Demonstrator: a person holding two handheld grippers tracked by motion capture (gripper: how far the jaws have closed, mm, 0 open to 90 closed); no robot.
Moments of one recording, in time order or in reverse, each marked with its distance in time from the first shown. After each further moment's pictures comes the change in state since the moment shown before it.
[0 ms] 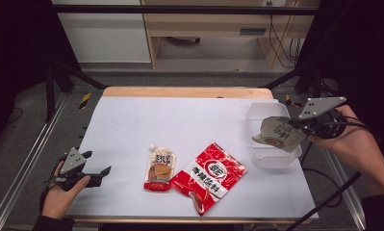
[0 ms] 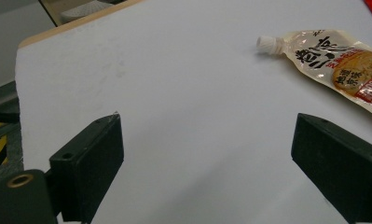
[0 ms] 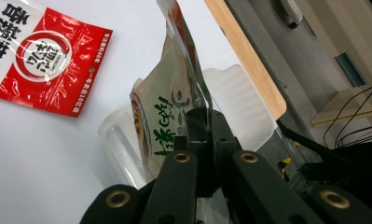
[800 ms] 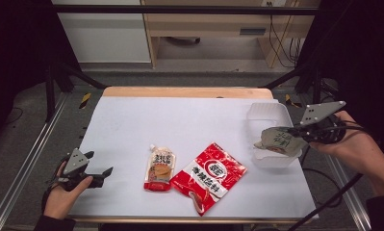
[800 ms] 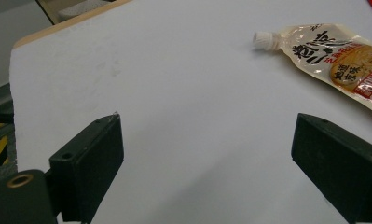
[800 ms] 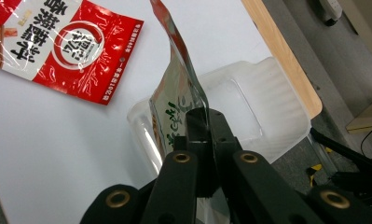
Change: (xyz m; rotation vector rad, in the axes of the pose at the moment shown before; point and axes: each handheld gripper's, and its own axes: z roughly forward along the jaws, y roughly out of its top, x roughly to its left) left arm -0.005 0.001 0.003 0.015 -0.004 0.017; right arm 0.003 -0.013 0.006 0.003 0.118 -0.006
